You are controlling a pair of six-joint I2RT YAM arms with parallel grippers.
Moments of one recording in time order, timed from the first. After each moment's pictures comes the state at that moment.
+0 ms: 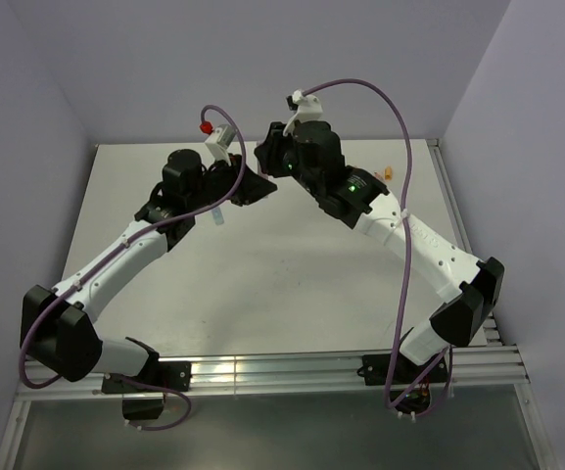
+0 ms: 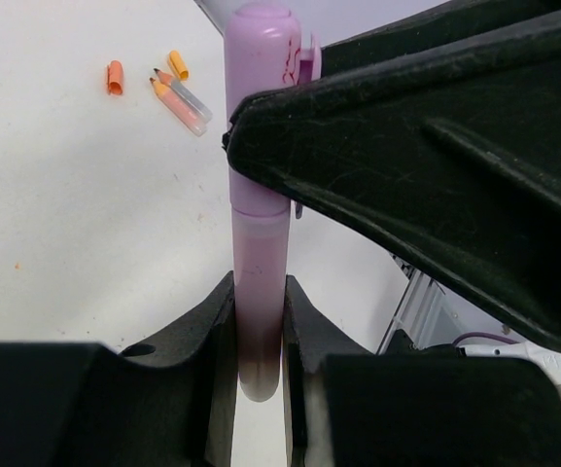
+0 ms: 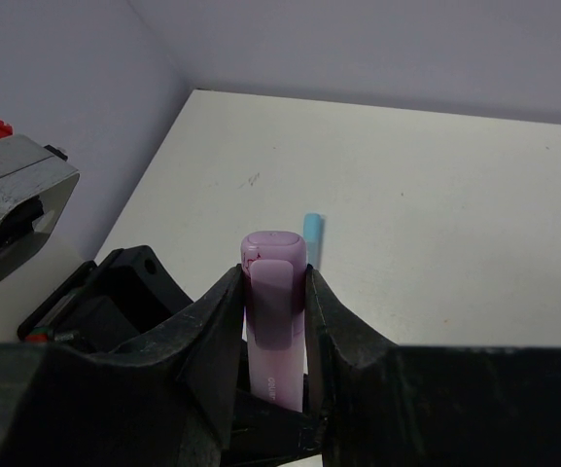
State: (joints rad) left arm -0.50 1.37 1.15 0.10 0.47 -0.58; right arm 0.78 1.54 1.64 -0.33 0.24 0.42
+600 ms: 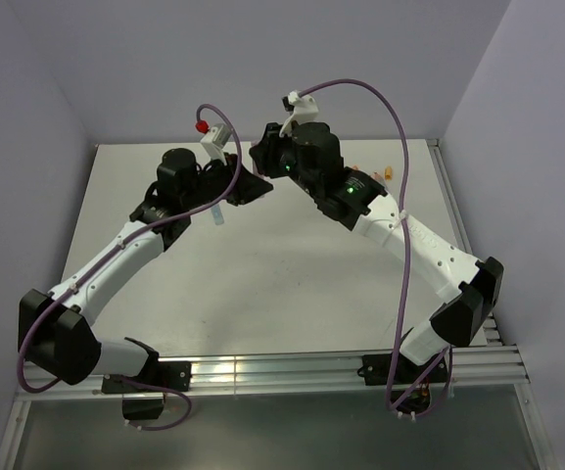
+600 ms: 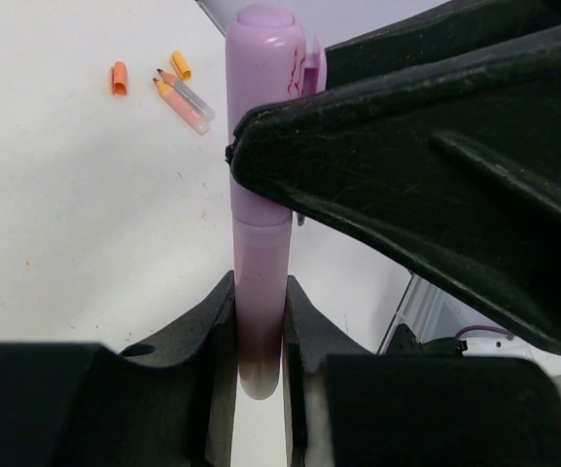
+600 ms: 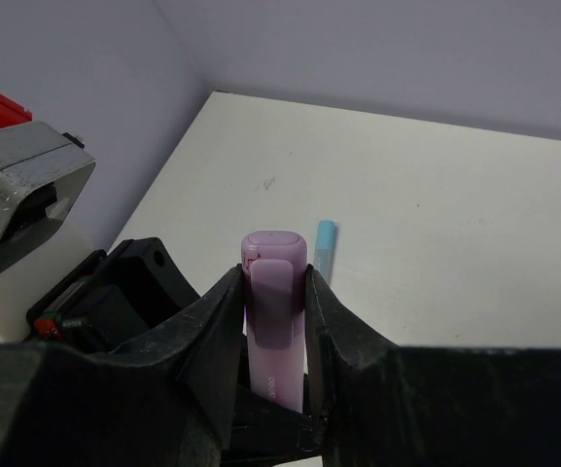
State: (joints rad) left arm -0.48 1.35 1.15 0.09 0.51 -0.56; right arm 0.79 1.54 1.63 -0.29 0.21 0.40
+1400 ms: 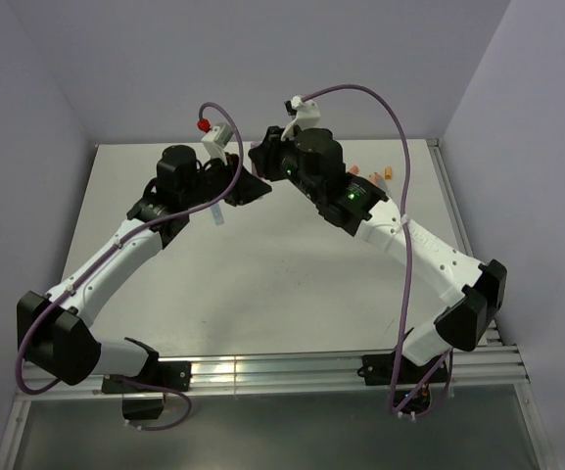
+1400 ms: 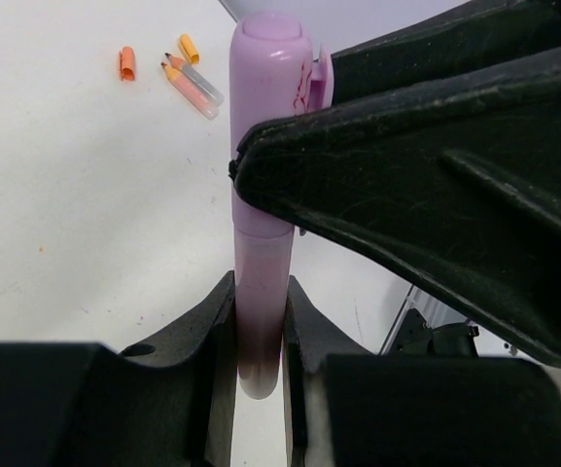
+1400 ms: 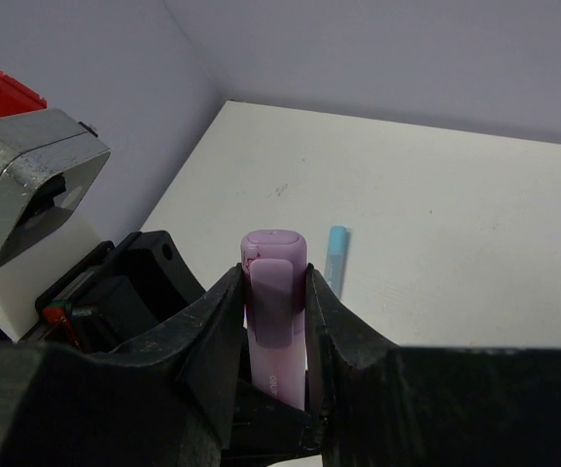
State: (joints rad) left arm -0.48 1.35 1.18 0.00 0.51 -0.51; right arm 0.80 1.51 1.56 -0.22 0.21 0.41
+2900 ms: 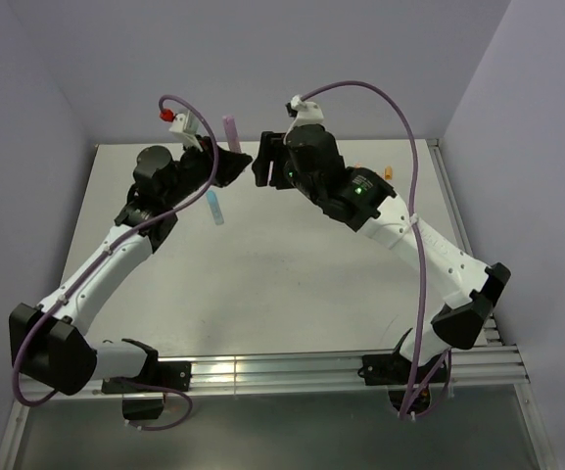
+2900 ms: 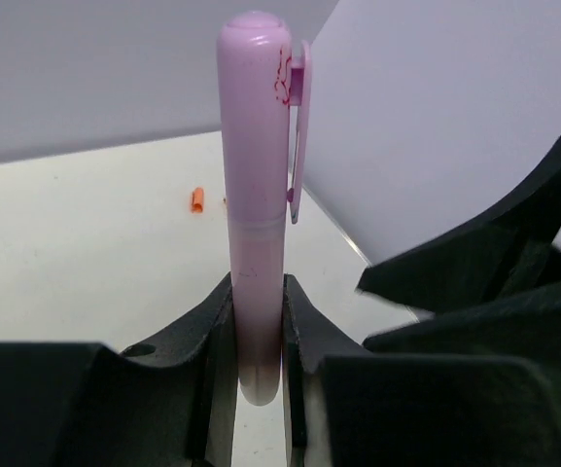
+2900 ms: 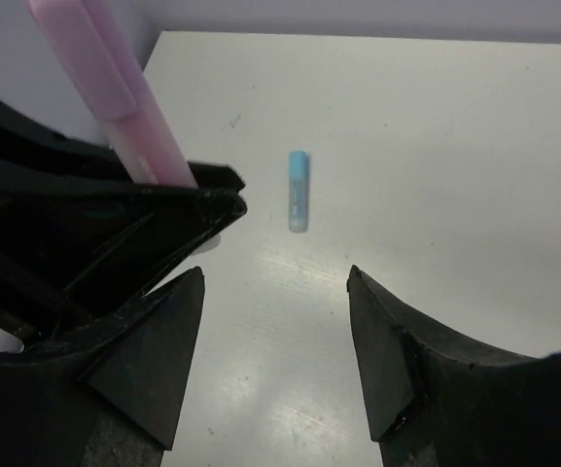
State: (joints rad) left arm -0.41 1.29 1.14 0.21 0.38 -0.53; right arm 0.86 1.53 1.74 -0.57 0.35 0.49
